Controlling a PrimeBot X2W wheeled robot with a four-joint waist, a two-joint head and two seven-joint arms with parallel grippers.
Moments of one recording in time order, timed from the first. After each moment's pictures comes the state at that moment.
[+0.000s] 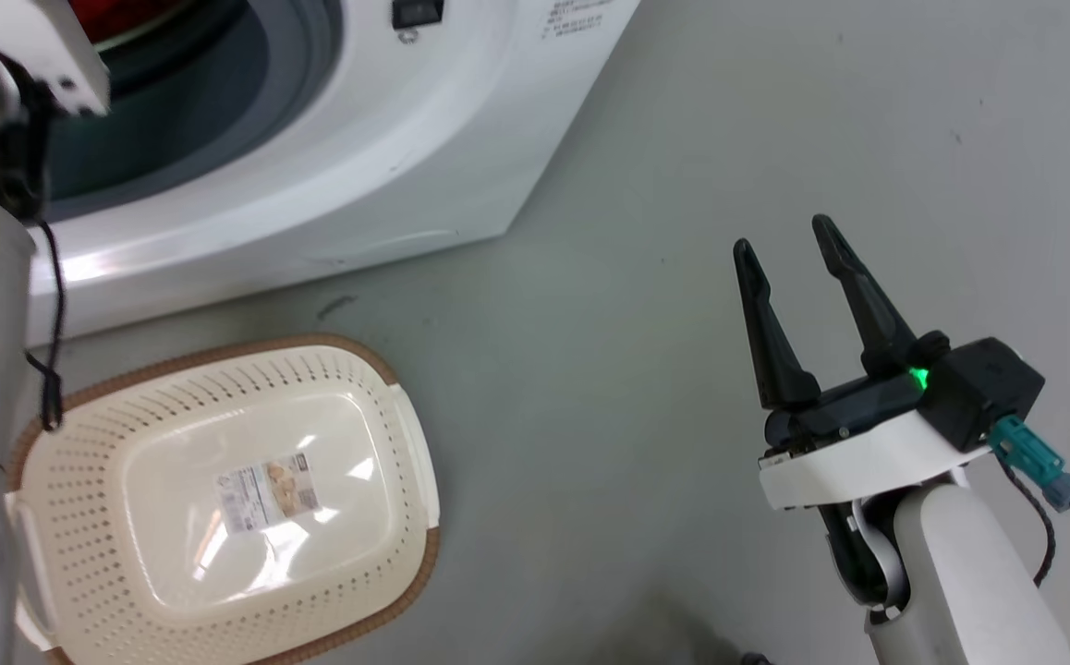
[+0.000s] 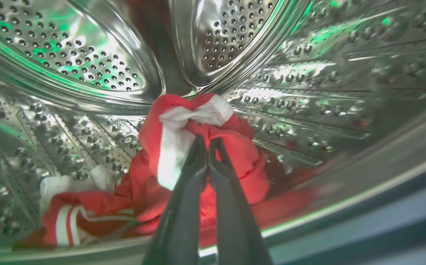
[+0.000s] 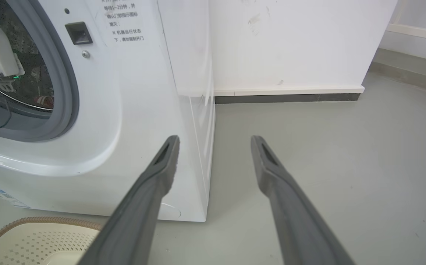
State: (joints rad) left arm -1.24 0.46 -0.34 0.98 -0.45 -0.05 -0.09; right arm -0.33 -0.05 0.21 0.10 0.20 0.13 -0.26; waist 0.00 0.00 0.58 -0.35
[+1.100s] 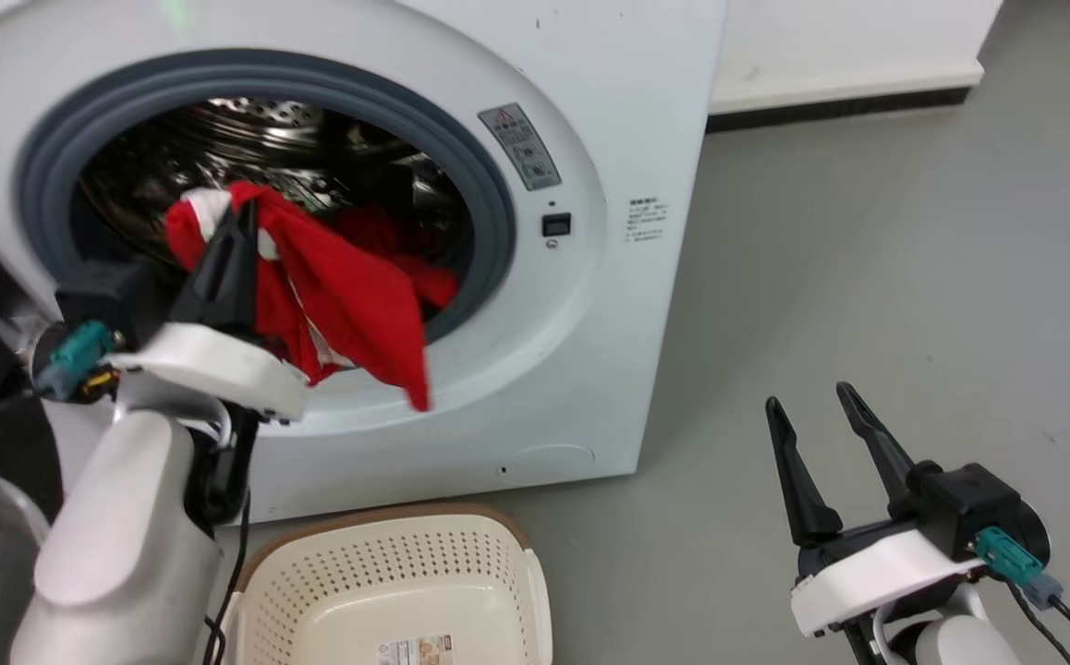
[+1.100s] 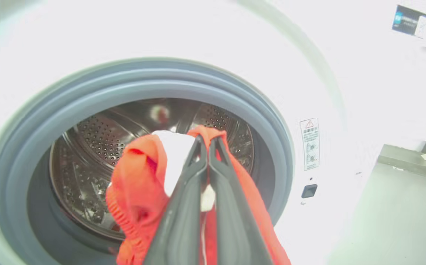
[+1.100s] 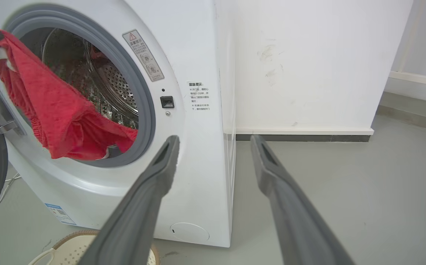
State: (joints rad) left arm -0.58 0.34 -0.26 0.47 -0.50 -0.08 -0.26; right arm -0.09 -0.05 0.14 0.12 0.13 0.13 -0.19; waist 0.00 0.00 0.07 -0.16
